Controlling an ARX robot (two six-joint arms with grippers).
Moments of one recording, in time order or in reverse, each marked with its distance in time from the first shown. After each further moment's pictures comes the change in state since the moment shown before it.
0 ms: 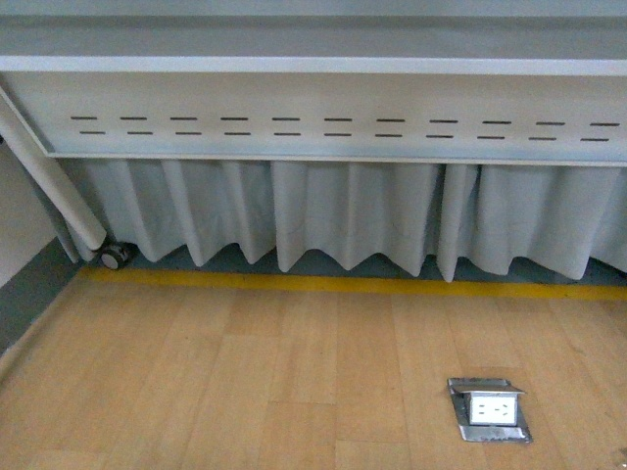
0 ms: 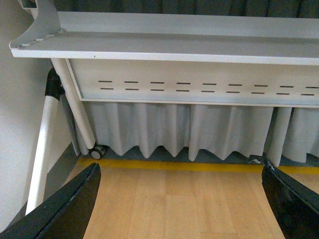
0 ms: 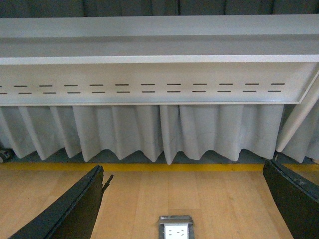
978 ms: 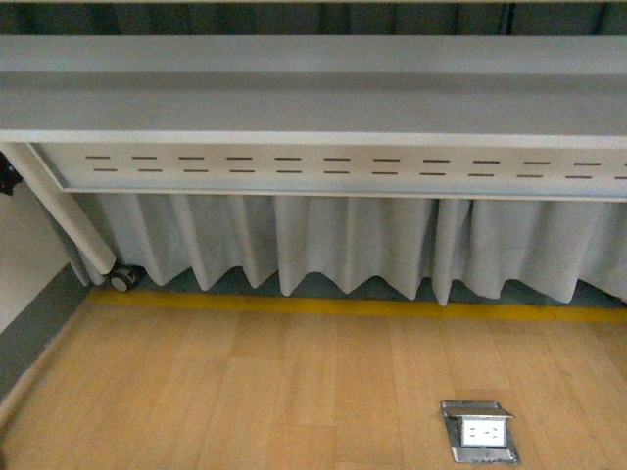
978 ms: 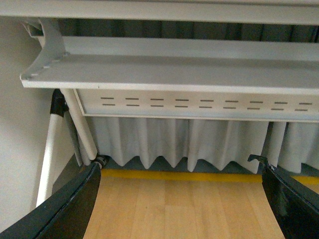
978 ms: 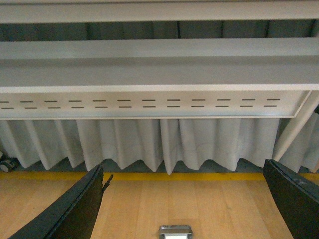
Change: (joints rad) left arm 0.000 0.000 0.000 0.001 0.000 0.000; right arm 0.000 0.000 0.000 0.002 0.000 0.000
